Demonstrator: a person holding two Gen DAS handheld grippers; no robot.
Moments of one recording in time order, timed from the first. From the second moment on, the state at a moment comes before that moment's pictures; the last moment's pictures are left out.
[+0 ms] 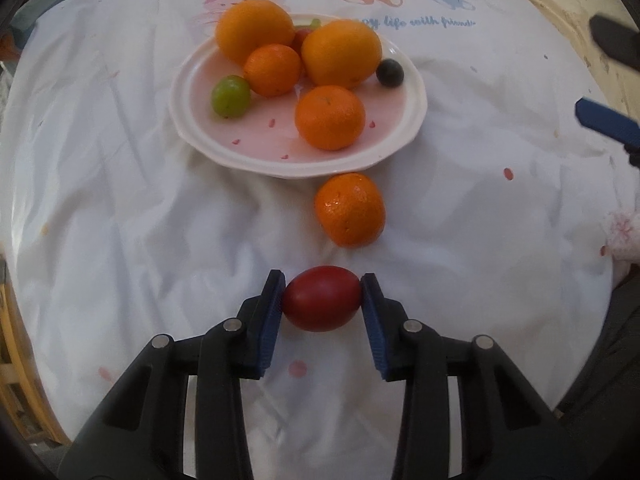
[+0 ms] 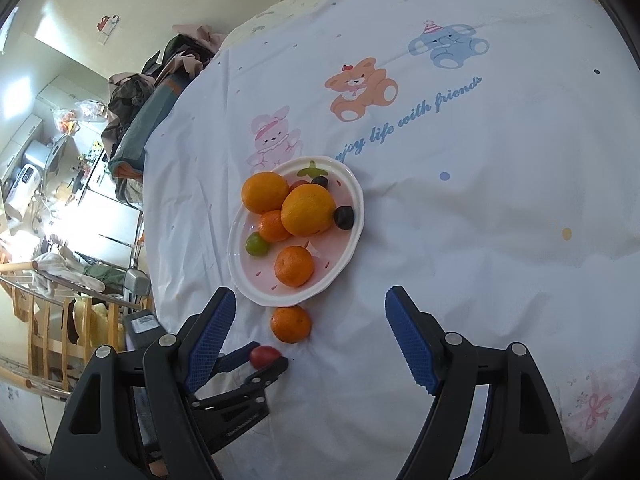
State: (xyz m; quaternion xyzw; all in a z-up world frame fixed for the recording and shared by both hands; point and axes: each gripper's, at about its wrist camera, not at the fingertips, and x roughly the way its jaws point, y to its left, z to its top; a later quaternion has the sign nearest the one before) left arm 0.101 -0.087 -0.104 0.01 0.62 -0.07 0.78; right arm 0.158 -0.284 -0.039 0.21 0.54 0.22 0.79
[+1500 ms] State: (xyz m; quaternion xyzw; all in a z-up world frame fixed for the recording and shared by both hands) left arm 0.099 0.023 -0.038 -0.13 0.57 0.00 0.81; right arm 0.167 -0.147 -0.140 -0.01 0.63 0.25 0.74
